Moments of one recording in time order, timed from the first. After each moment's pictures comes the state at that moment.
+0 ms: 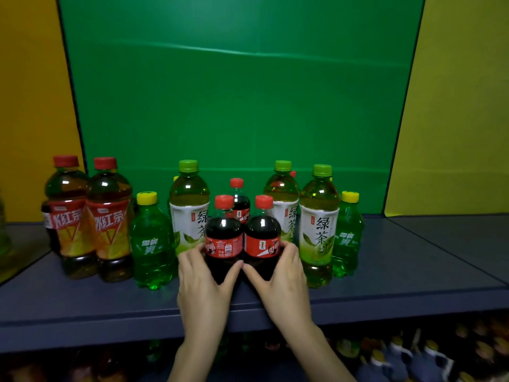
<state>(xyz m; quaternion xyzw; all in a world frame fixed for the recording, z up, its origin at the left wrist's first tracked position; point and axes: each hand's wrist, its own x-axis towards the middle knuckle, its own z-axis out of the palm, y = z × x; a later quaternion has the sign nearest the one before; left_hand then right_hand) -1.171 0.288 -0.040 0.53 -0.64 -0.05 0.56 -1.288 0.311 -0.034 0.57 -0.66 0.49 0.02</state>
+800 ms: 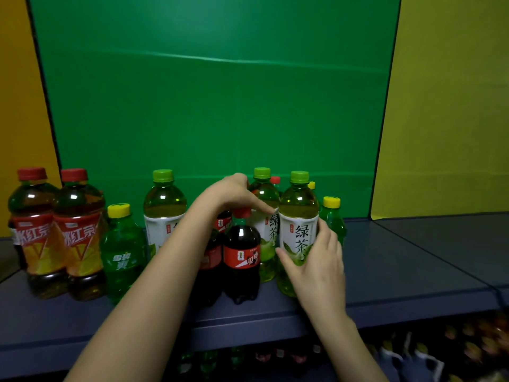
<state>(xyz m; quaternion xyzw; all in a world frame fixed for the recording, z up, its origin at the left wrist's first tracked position) -1.234 0.236 0.130 0.48 -0.81 -0.24 0.21 -1.352 0.327 -0.002 0.51 -0.69 0.50 0.13</state>
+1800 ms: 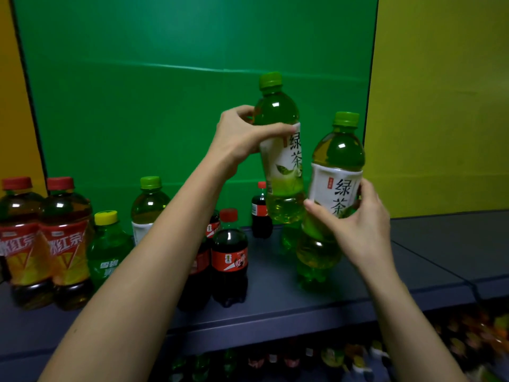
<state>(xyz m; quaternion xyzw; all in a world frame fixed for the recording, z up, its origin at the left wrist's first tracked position) -1.255 0.273 0.187 0.23 -0.73 -0.34 0.54 -1.400 0.368 0.074 0.48 -0.60 0.63 0.12</state>
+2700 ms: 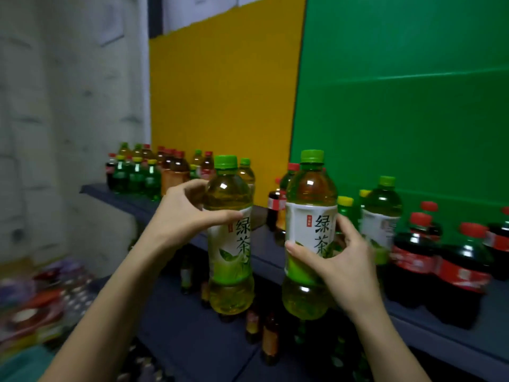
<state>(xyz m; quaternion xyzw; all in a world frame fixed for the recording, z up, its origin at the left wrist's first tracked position) -0.912 0.448 0.080 0.50 -0.58 -0.14 0.62 -1.130 0.376 0.034 0.72 -0.32 0.57 -0.25</state>
